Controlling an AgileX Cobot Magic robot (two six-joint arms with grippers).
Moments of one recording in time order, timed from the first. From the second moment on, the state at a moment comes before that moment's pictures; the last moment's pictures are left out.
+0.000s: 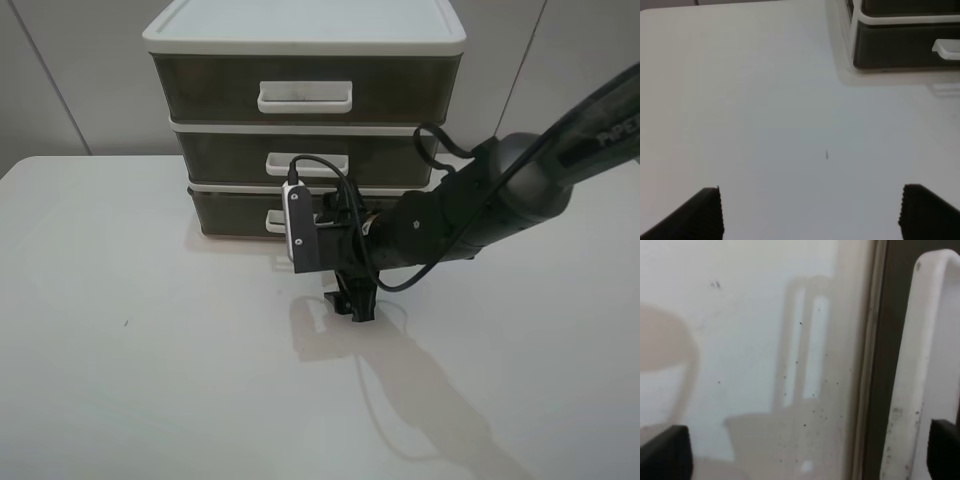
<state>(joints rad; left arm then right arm) 0.04 0.00 -0.50 -0.10 1.06 0.11 0.68 2.02 -0.92 0.38 -0.14 -1.53</state>
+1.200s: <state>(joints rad) 0.04 0.00 -0.50 -0.10 1.06 0.11 0.66 2.02 -0.94 0.40 -0.06 -1.53</state>
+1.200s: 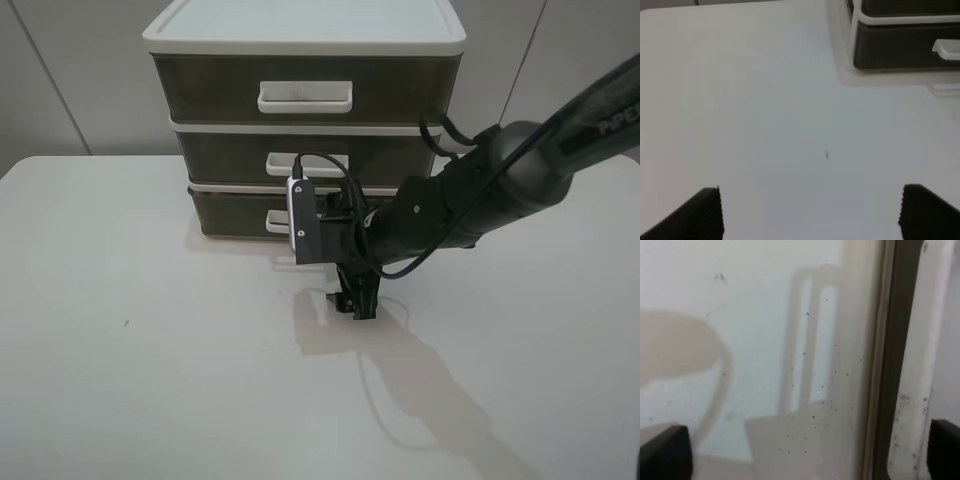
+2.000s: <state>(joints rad) 0.04 0.00 -0.50 -0.10 1.06 0.11 0.66 2.02 -0.95 0.40 -0.08 -1.55</state>
